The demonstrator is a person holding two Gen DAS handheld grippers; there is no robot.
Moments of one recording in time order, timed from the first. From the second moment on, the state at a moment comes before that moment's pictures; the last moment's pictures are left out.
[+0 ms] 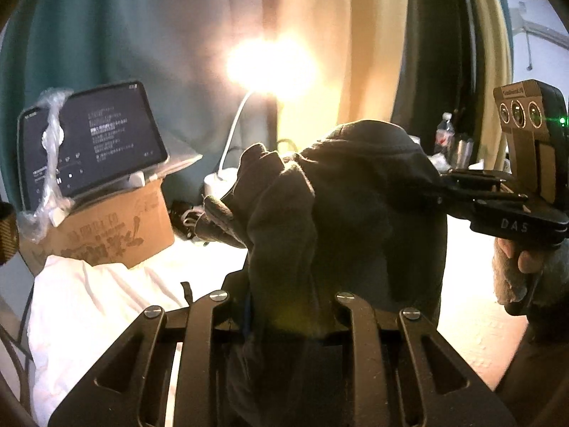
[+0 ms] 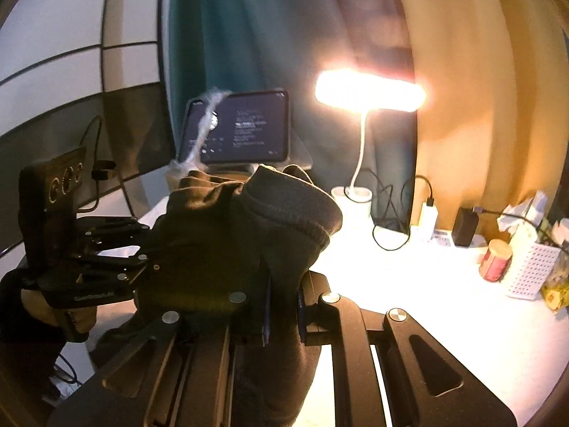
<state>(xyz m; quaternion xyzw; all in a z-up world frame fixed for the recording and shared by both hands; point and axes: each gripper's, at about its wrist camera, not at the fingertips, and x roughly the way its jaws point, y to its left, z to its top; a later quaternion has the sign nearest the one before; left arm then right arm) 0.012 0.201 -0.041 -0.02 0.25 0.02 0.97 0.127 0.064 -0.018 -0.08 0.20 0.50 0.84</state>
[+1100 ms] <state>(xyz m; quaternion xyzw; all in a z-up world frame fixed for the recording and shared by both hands) 0.113 0.286 -0.135 -0.11 0.42 0.09 0.89 0.277 0.127 -0.146 -0.03 0.41 0.42 0.81</state>
